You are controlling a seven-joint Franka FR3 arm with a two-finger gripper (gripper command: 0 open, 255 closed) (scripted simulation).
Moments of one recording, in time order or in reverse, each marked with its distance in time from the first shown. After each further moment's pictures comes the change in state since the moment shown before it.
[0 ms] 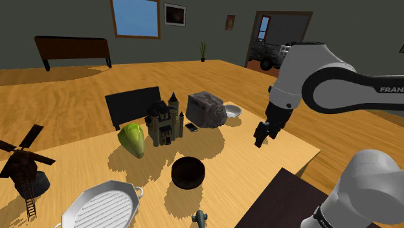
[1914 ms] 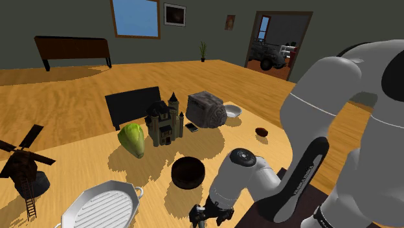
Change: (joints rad) arm 0.161 1.078 0.293 0.011 -0.514 1.168 1.363
